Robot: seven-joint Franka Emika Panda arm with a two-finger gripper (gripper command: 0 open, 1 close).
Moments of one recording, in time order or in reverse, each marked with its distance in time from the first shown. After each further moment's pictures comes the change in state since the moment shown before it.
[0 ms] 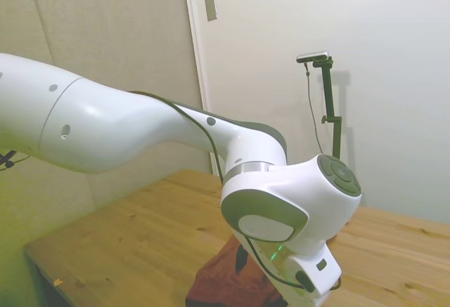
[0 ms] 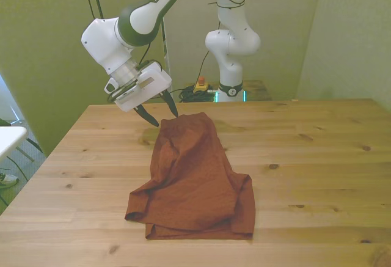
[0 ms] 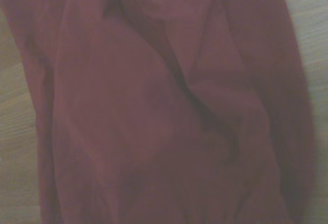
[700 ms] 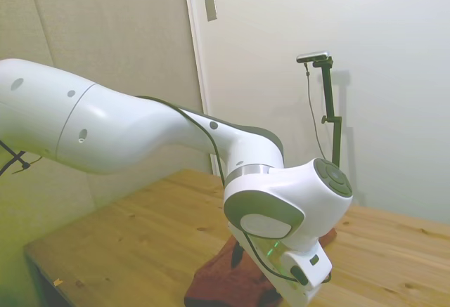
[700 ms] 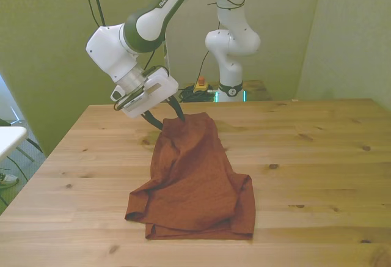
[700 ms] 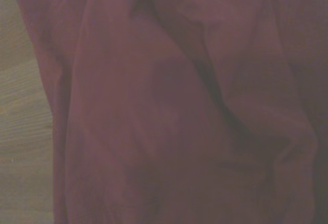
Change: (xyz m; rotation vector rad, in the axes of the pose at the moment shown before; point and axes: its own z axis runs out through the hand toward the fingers) arm 0.000 -0.018 0.021 -0.005 -0.036 -0.027
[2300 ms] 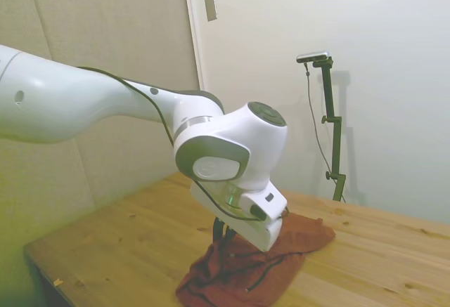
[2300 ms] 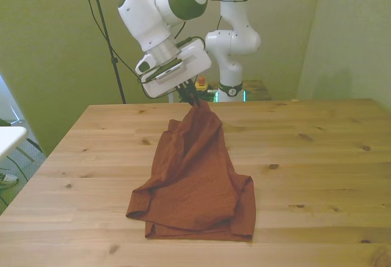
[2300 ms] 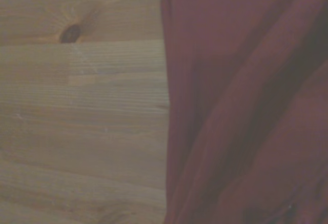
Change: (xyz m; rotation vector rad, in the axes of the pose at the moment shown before) arm -0.104 -0.089 -0.010 -0.109 0.088 -0.227
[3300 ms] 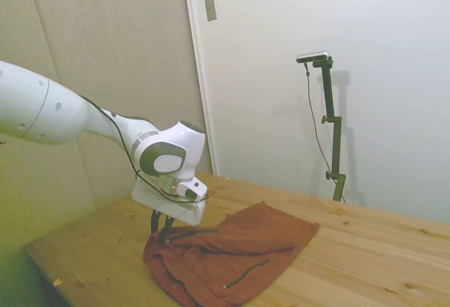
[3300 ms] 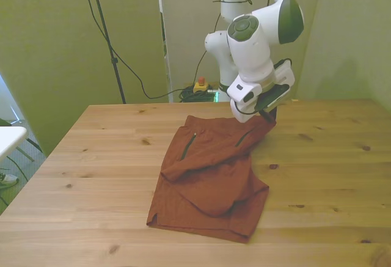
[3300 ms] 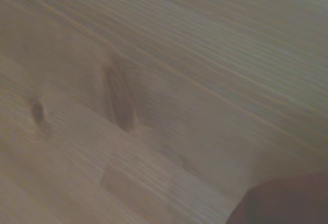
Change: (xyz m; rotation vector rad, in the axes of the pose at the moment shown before) arm -0.090 -0.164 0.164 -0.199 -0.204 -0.333
